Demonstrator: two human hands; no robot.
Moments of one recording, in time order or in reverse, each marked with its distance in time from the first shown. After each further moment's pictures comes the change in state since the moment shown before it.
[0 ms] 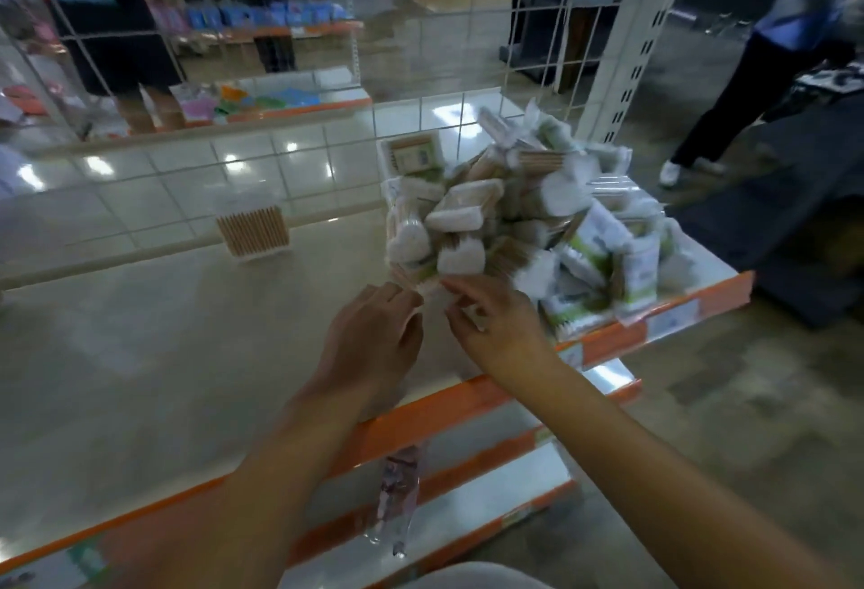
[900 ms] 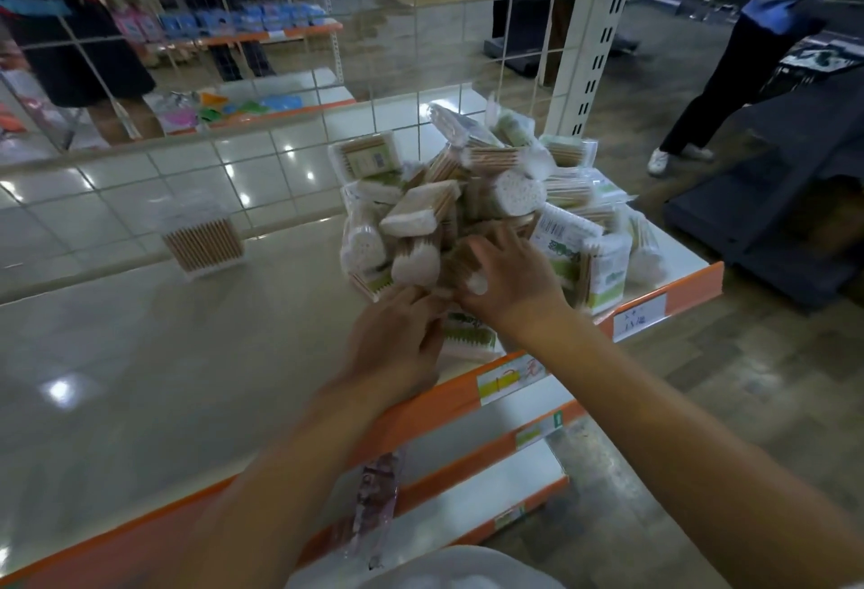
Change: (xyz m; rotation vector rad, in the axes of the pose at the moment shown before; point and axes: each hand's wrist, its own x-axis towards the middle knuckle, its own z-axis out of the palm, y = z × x) left_hand 0.028 0.043 0.037 -0.063 -0.060 0.061; right_hand 0.040 0.051 -0.049 -0.543 -0.248 0.149
